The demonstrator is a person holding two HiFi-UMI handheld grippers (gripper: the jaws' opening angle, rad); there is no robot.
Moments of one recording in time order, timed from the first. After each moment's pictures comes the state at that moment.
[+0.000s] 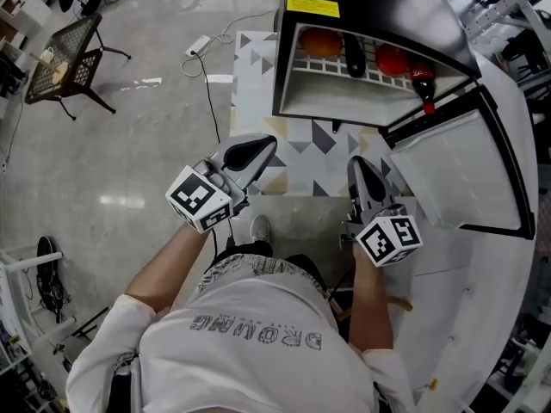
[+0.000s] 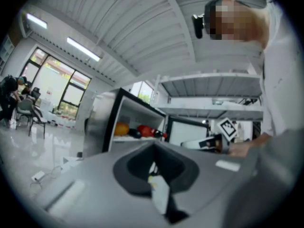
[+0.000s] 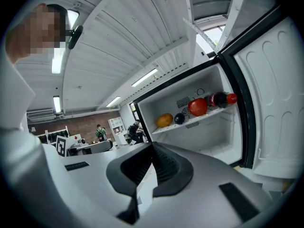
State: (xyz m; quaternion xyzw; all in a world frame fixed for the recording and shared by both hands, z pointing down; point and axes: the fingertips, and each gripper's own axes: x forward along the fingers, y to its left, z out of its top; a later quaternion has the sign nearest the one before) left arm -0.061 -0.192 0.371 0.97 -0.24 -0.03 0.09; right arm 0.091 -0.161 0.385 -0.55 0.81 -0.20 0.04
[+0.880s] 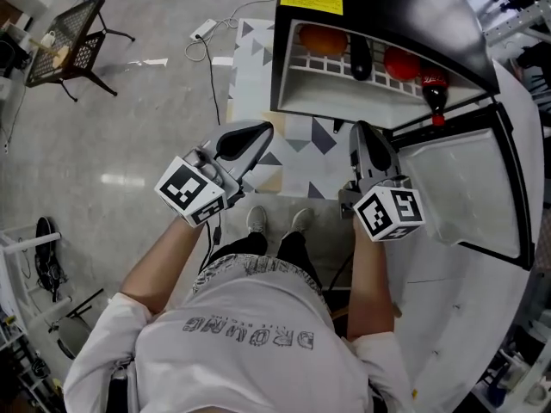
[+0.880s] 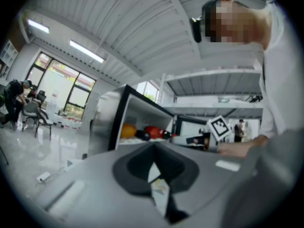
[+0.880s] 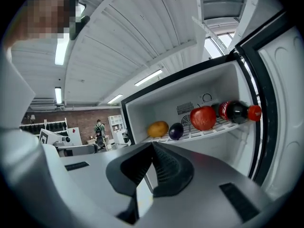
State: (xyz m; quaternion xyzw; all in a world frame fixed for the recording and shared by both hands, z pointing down) left arm -0.047 -0.229 0.370 0.96 -0.27 -0.02 0.09; right arm 0.108 -0.247 0.376 -0.55 0.82 -0.15 0.02
